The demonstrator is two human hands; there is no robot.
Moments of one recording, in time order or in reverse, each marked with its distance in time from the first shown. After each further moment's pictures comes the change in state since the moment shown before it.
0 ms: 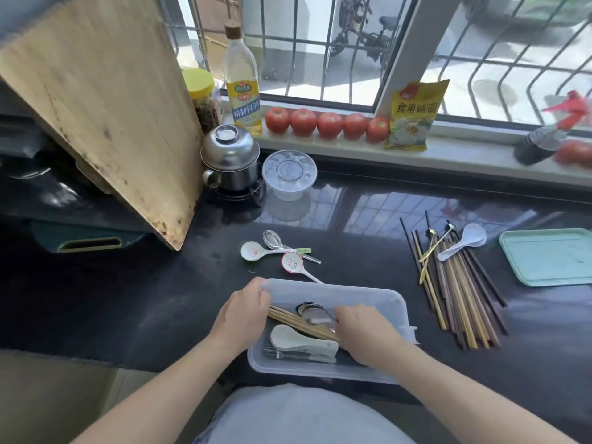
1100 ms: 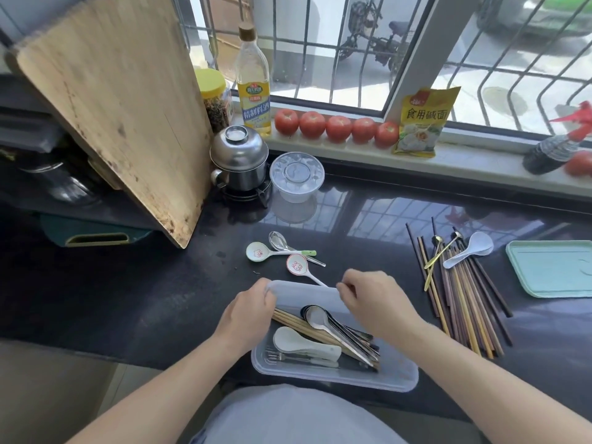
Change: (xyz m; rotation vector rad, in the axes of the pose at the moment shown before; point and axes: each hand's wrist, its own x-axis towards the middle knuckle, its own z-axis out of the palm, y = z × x) left_hand 0.000 0.001 0.001 0.036 0.012 0.029; right_hand 0.000 0.004 -0.061 0.224 0.332 0.000
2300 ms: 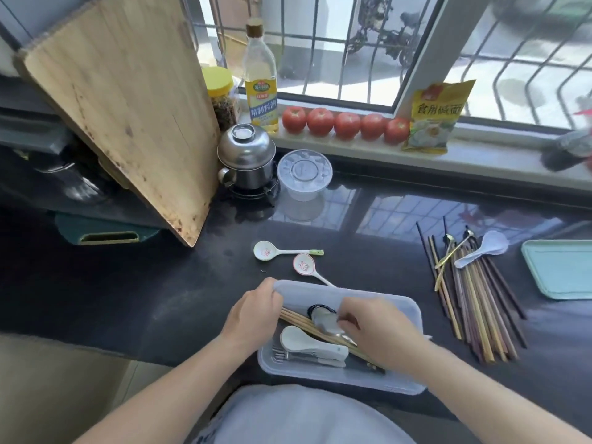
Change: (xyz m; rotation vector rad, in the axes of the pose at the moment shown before) left_hand 0.003 -0.006 0.004 0.041 -0.002 -0.020; right_hand -0.024 -0.002 0.013 0.098 -0.219 -0.115
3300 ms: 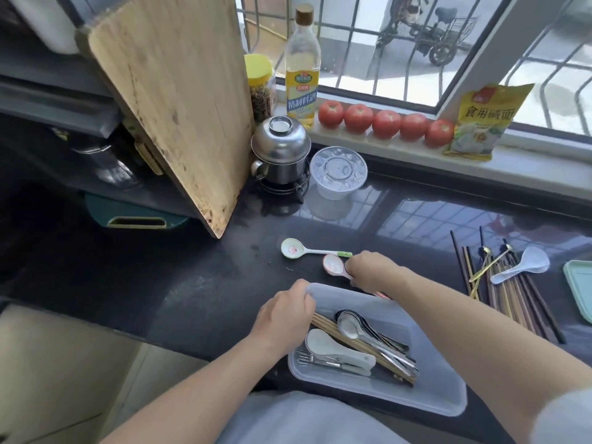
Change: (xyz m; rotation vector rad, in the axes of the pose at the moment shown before) left_hand 0.003 -0.004 -0.002 -0.011 -0.044 0.067; right_hand 0.172 0.015 0.014 -0.521 -0.302 0.015
